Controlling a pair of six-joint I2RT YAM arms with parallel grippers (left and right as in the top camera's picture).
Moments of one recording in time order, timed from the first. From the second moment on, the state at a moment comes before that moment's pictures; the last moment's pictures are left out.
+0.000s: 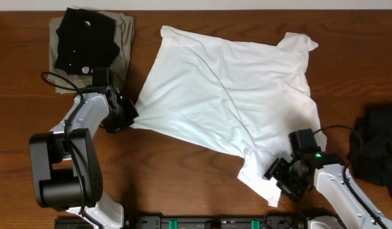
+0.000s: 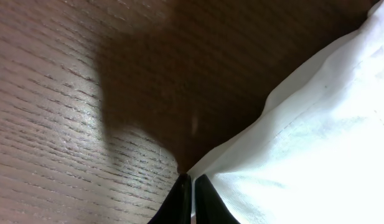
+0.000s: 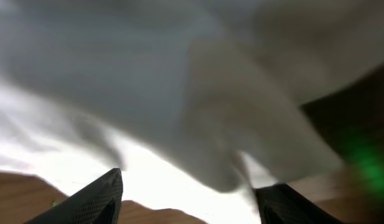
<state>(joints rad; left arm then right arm) 0.09 1.80 1.04 -0.70 0.15 -0.43 0.16 1.18 0.44 -0.84 -0.30 0.85</state>
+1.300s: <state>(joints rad) 0.10 1.58 1.04 -0.95 0.13 -0.59 0.12 1.20 0.76 -0.99 -0.15 0.82</state>
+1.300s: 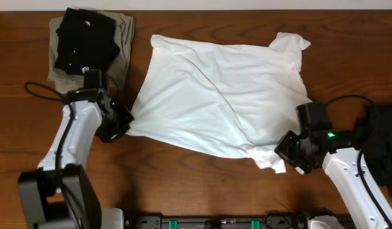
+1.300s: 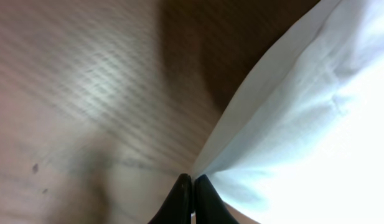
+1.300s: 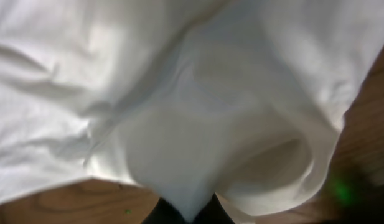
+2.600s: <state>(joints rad) 0.21 1.54 1.04 -0.80 0.15 -0.62 0.03 1.26 0.79 -0.84 -0.12 0.75</state>
